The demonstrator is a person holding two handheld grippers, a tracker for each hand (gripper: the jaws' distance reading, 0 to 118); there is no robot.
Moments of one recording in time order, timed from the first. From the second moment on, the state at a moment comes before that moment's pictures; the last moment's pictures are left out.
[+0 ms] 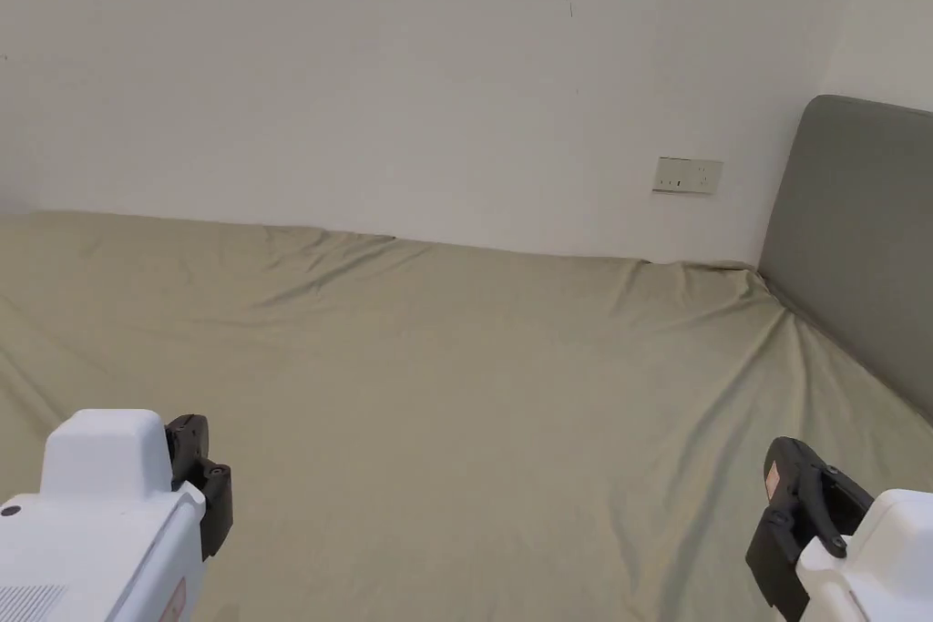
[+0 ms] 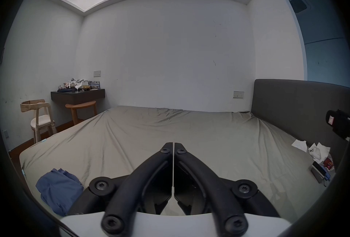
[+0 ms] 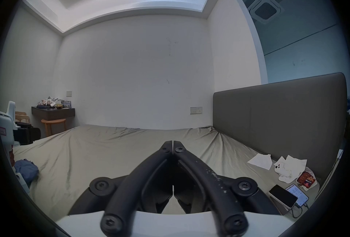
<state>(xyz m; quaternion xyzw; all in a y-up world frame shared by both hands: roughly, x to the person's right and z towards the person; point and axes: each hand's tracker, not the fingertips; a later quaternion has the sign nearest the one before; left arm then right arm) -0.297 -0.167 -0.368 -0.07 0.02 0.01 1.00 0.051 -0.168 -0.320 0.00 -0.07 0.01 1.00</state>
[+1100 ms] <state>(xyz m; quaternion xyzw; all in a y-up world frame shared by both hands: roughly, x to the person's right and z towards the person) -0.272 -0.142 -0.342 -0.08 -0.05 0.02 1.00 0.046 -0.165 -0.332 0.01 -0.09 0.04 1.00</state>
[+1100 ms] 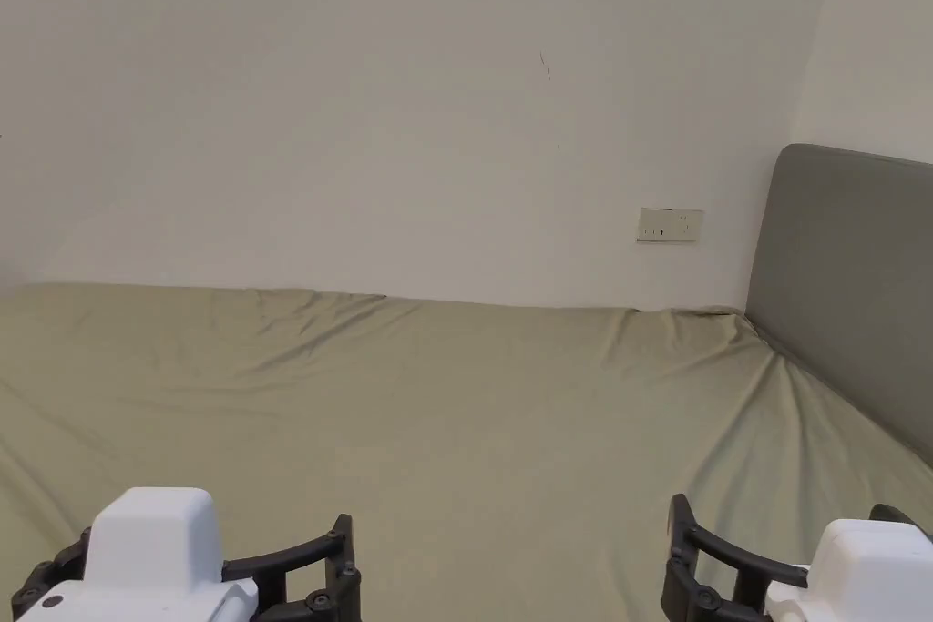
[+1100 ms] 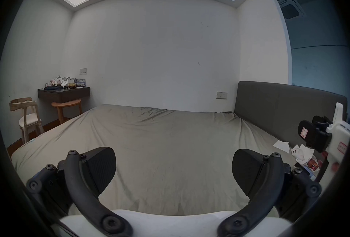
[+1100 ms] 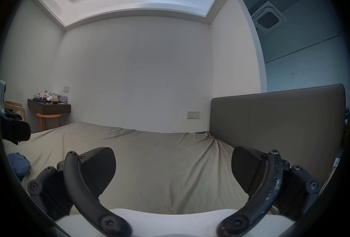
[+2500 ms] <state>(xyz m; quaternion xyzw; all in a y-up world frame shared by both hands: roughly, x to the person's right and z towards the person) -0.272 -0.115 -0.338 -0.11 -0.10 0.04 0.99 0.047 -0.172 -0.329 0.00 -0.08 0.04 1.00</state>
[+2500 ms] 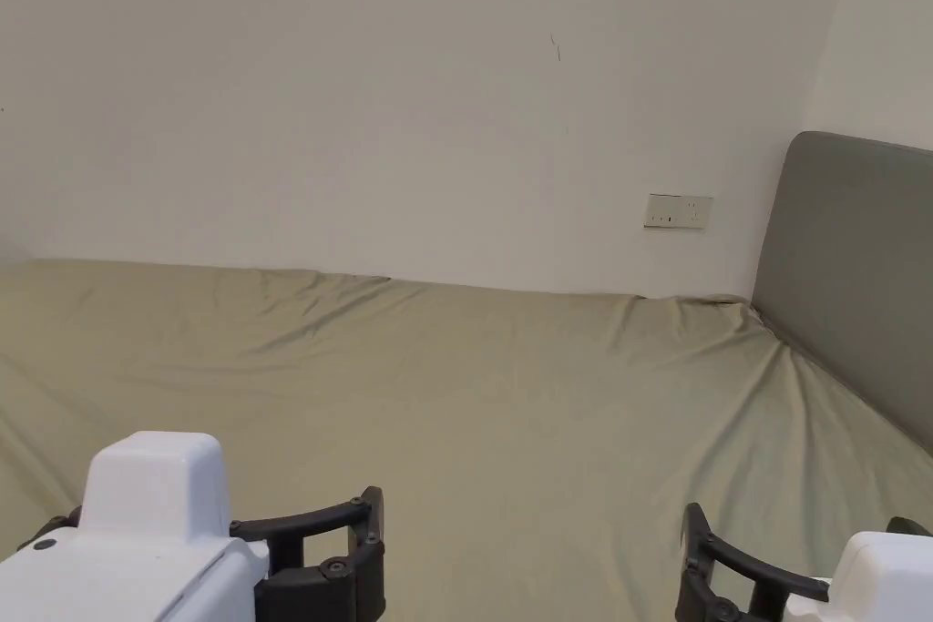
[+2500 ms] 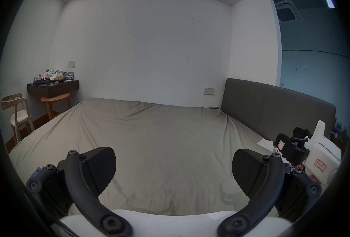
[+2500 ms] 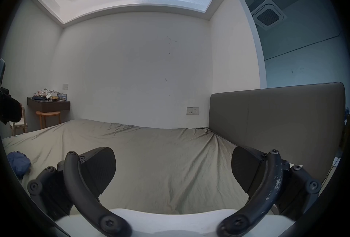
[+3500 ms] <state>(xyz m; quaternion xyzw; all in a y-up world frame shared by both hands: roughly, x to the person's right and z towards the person) -0.275 -0.124 -0.340 -0.09 -0.05 0.03 0.99 0.045 -0.171 -0.327 -0.01 -0.08 0.04 1.00</state>
